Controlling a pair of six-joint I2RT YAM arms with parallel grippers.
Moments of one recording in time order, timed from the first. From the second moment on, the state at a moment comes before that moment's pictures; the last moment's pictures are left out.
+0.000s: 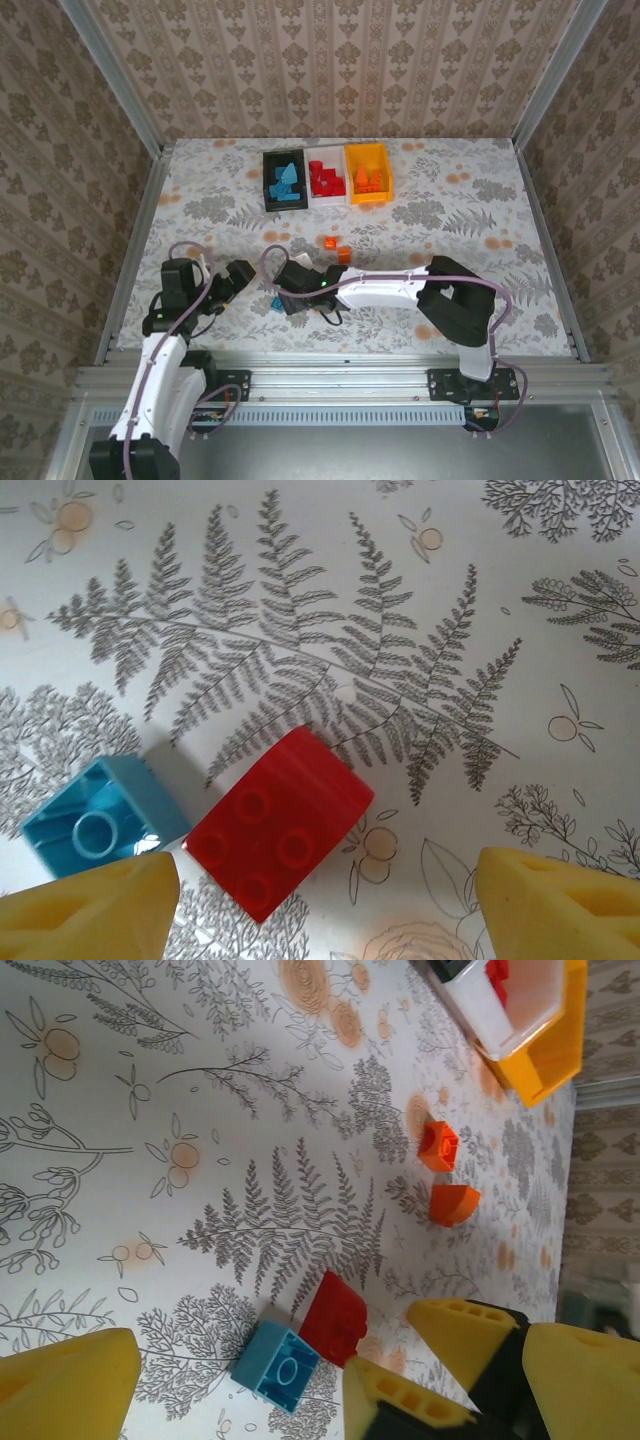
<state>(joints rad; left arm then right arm) -0.02 0.61 0.36 -0.49 0.58 -0.74 1.09 1.91 1.25 -0.42 0.30 0.64</state>
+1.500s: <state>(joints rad) -0.03 0.58 0.30 -0.43 0.61 -0.80 1.04 1.84 1.09 -0.51 0.39 0.69</state>
